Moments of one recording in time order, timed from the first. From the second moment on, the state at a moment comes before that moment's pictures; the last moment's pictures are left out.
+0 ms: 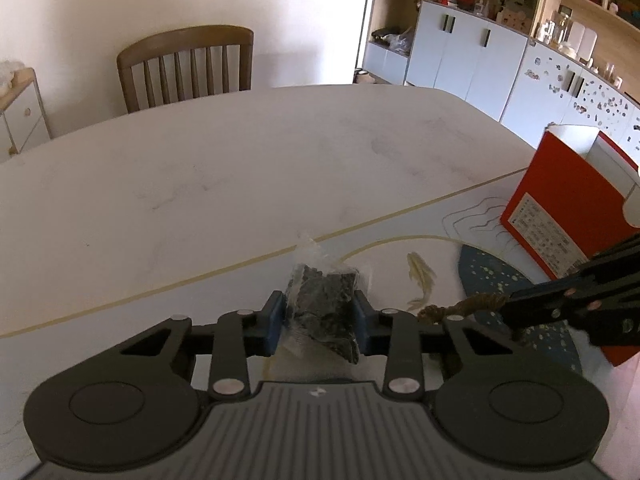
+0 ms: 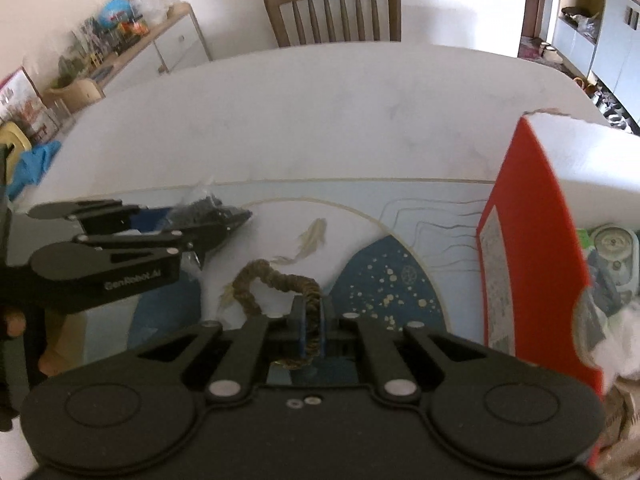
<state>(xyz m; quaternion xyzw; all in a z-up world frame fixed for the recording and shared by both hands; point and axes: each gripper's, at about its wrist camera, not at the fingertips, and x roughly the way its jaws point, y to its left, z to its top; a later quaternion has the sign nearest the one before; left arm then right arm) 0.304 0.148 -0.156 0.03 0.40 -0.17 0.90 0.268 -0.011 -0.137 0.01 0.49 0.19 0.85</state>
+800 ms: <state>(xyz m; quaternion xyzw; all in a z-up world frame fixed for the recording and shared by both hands) 0.222 0.064 -0.042 0.05 0.38 -0.23 0.89 0.199 -0.103 -0.032 0.06 0.38 0.18 0.90</state>
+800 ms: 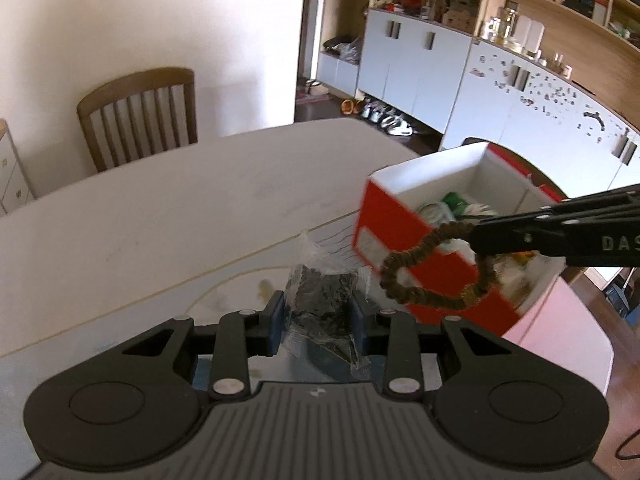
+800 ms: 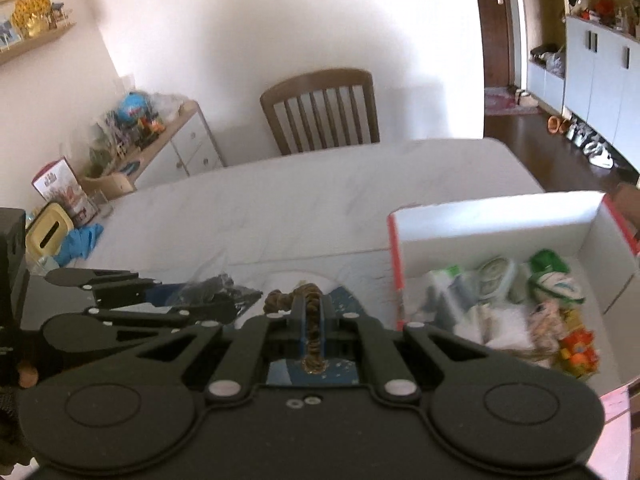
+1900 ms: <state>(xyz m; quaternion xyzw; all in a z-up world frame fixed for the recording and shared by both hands) 0.229 -0.153 -0.048 0.10 0.40 -0.25 0.88 0.221 -0.298 -0.049 0.09 0.38 0.14 0.91</state>
